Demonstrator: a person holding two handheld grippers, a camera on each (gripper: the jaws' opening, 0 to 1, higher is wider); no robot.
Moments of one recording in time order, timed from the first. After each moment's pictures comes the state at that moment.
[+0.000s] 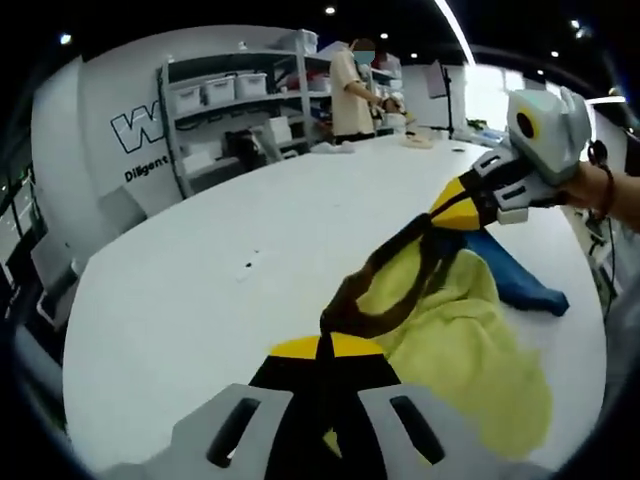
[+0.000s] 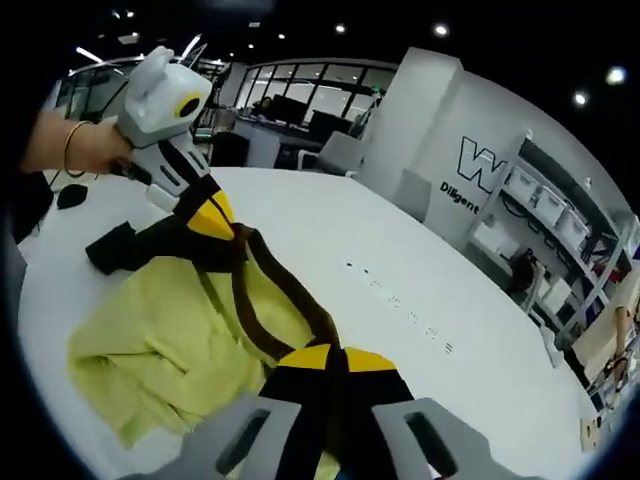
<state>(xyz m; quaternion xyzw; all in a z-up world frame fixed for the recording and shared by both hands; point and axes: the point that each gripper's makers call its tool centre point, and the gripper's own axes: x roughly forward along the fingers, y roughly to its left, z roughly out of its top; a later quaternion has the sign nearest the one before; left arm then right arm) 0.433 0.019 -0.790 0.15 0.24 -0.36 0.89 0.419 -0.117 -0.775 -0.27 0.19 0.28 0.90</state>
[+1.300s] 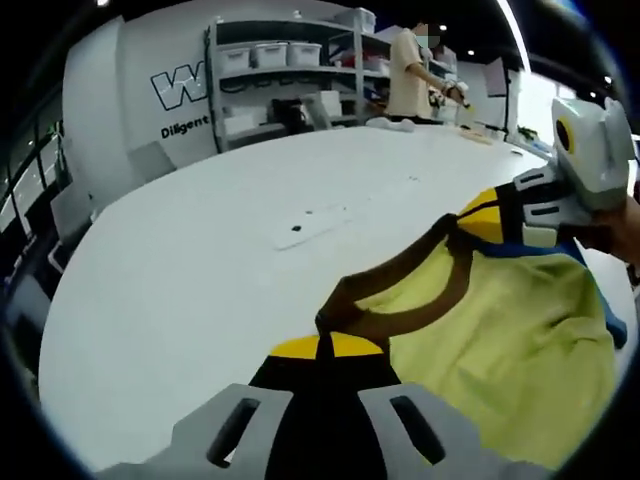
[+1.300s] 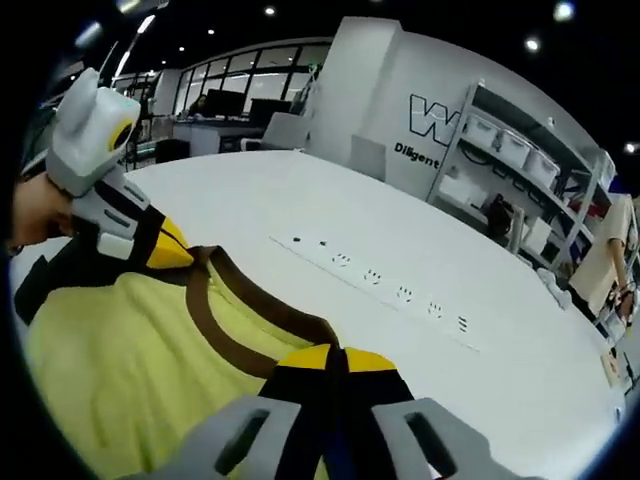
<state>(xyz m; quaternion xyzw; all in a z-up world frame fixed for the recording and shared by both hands) 0.497 0.025 -0.857 0.12 0.29 -0.28 0.91 0.515 -0.130 -0.844 -0.19 0.25 0.18 0.93</state>
